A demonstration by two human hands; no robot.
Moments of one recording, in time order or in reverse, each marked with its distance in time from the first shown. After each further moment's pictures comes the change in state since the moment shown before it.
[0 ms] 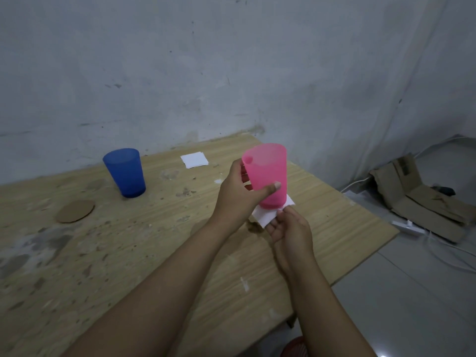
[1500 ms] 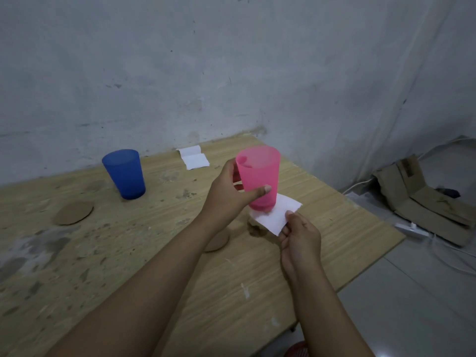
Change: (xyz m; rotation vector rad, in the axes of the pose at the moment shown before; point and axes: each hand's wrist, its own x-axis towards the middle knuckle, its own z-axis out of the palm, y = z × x) left_hand 0.010 -0.007 -0.022 0.058 -0.056 0.000; right_hand 0.003 -0.002 -0.007 -0.086 0.309 -0.017
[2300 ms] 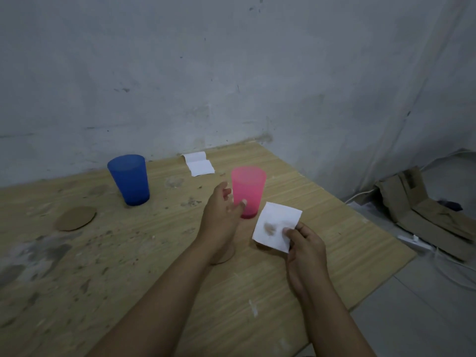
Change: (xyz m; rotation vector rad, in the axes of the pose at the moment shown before) left_hand -0.001 -0.029 -0.009 0.141 0.170 -0.207; right_hand 0.005 0.001 0.002 -0.193 -0.093 -0.019
